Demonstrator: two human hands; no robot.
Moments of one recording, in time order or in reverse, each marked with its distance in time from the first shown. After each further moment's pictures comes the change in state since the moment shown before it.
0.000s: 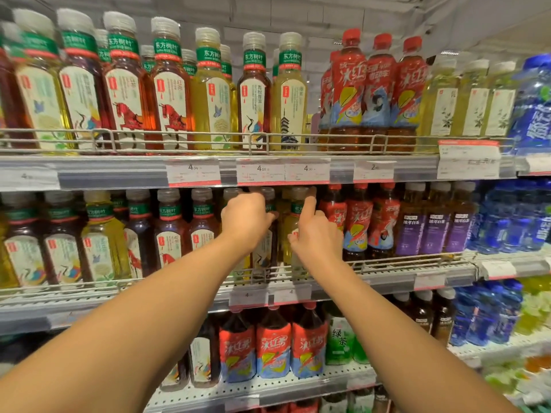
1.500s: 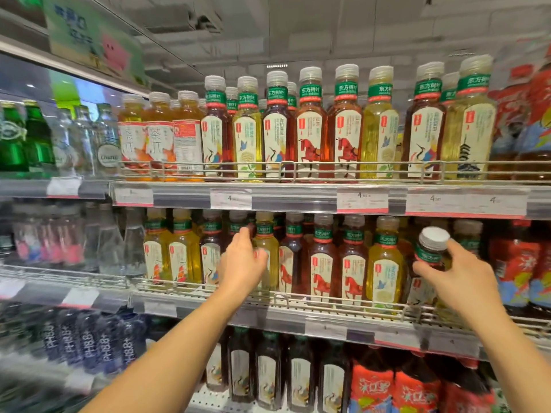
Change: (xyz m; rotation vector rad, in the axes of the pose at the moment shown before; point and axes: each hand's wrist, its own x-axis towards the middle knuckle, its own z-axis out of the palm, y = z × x) left_hand -0.070 -0.274 -0.071 -0.141 0.186 -0.346; right_hand -0.010 -0.059 0.005 0.517 -0.033 0.098
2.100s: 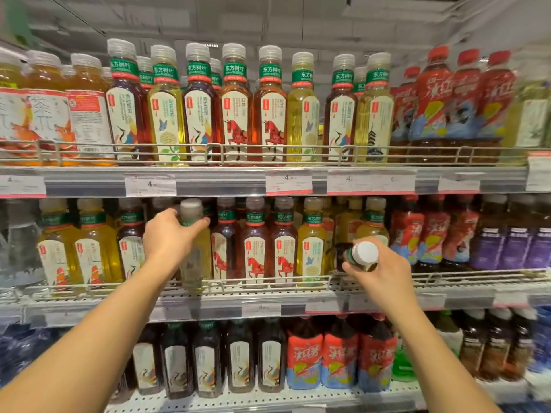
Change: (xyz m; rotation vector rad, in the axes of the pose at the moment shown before) left_hand 0.030 0.013 0.000 -0.157 0.035 -0.107; right_hand -0.052 0.016 -0.012 0.072 0.050 -0.031
